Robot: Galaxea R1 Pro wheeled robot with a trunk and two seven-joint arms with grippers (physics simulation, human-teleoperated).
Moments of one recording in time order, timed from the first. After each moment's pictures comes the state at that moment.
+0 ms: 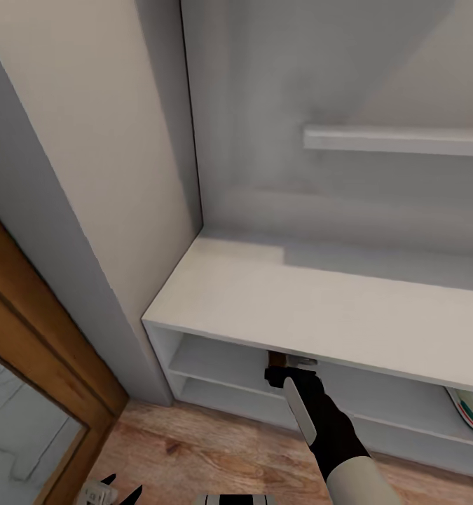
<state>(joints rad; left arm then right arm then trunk) -0.27 0.23 0.19 -0.27 0.13 -0.48 -0.80 -0.54 0.17 0.12 -0.98 -0.27 0.65 -0.38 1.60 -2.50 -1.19</state>
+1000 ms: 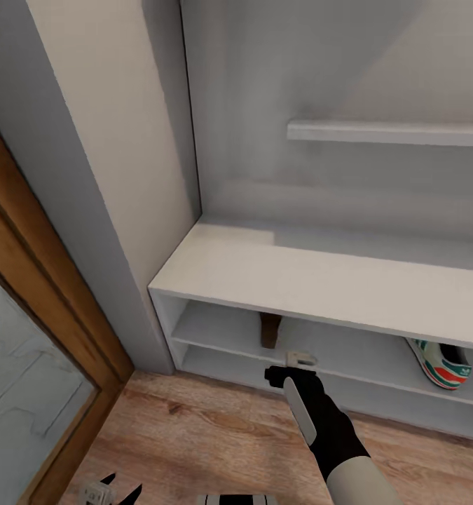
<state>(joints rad) -0.27 0.23 0.19 -0.27 0.13 -0.48 -0.80 -0.54 0.17 0.12 -0.98 -0.27 0.65 -0.38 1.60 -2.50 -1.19</state>
